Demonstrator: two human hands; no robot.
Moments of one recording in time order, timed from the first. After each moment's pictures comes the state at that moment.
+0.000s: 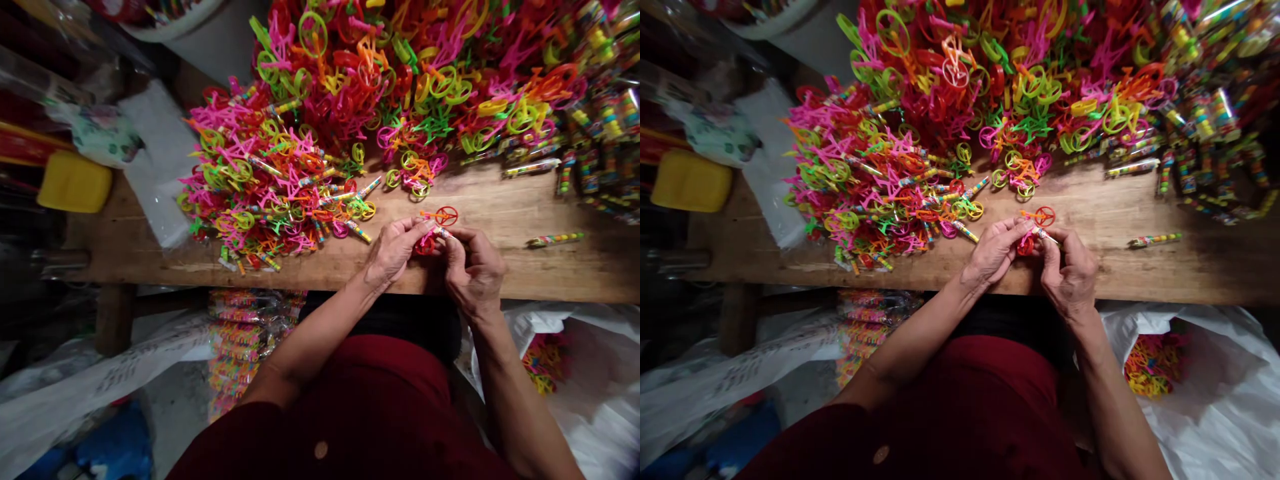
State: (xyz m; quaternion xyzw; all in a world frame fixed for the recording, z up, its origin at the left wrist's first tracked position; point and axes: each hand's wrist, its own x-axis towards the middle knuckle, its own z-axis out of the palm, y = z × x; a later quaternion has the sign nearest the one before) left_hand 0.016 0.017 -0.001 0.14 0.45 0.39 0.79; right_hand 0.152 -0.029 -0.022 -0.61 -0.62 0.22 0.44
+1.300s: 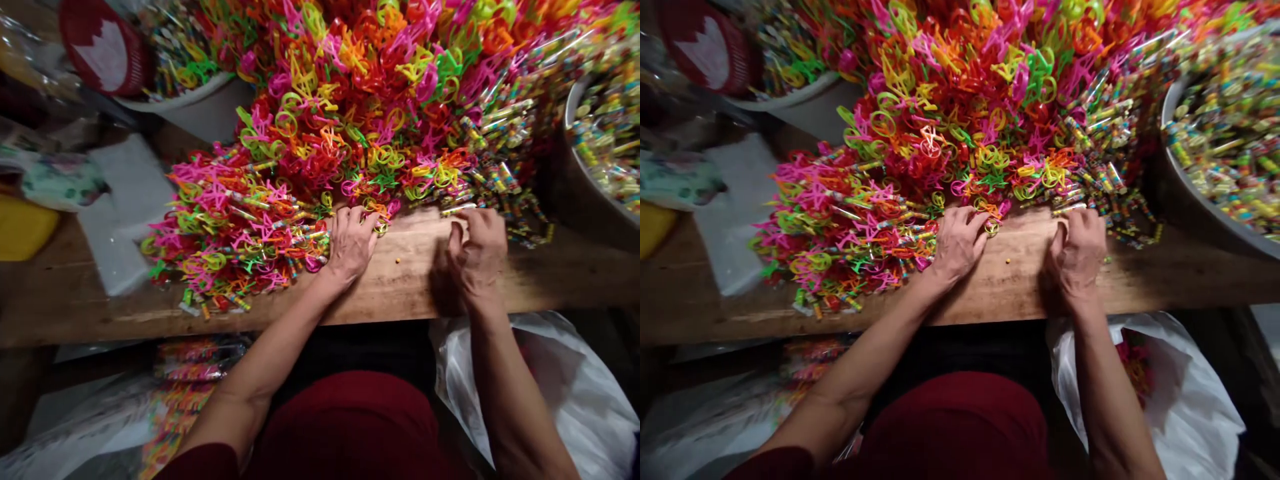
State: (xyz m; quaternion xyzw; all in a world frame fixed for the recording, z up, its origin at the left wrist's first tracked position) left_hand -0.007 0.070 0.002 0.81 0.56 0.12 0.06; right_hand 0.218 0.043 -0.019 -0.69 -0.63 -0.01 0.34
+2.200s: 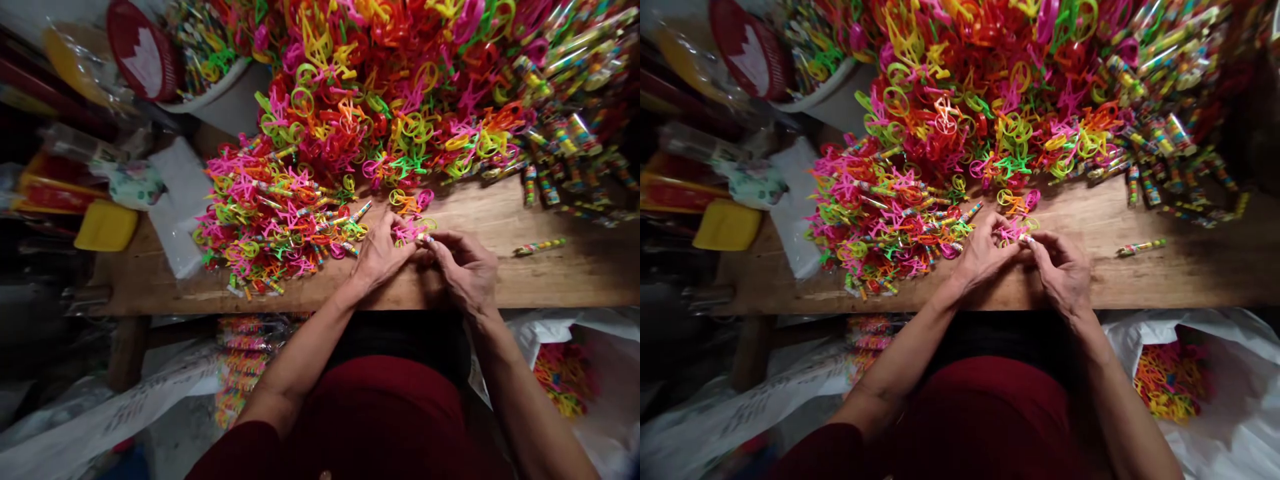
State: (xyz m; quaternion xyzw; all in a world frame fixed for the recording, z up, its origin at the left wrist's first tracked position) left_hand -0.014 0.045 0.002 0.62 0.58 0.26 0.46; right_hand 0.143 -0.011 -0.022 -0.57 -0.44 0.41 0.56
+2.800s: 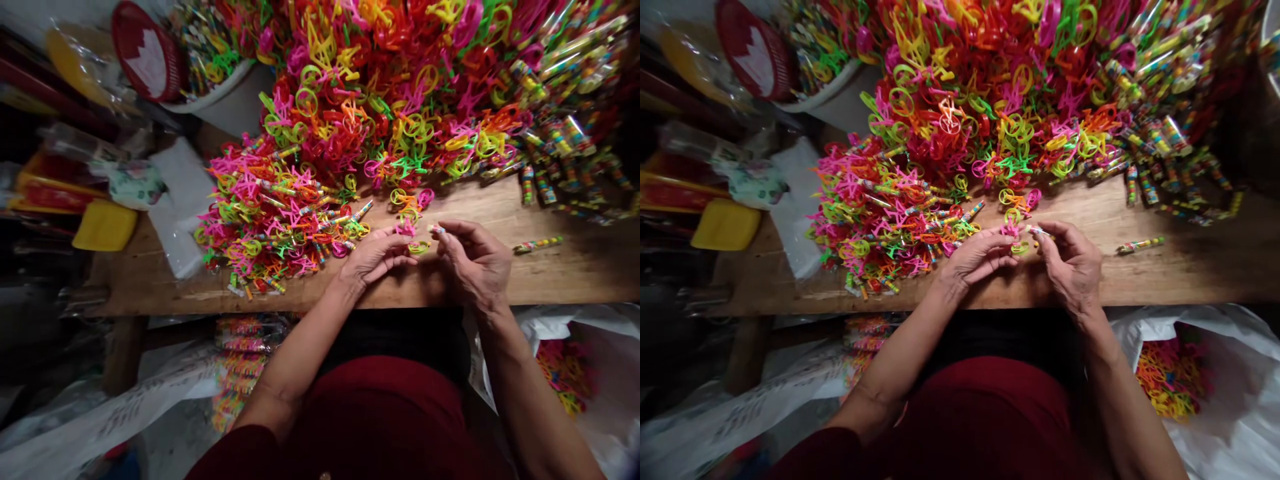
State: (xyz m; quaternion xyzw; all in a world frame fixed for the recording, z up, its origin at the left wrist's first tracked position) left_hand -0.015 0.043 0.018 0.18 0.47 0.29 0.82; right_hand 0.150 -0.007 -0.012 -0.57 -0.46 0.39 0.56
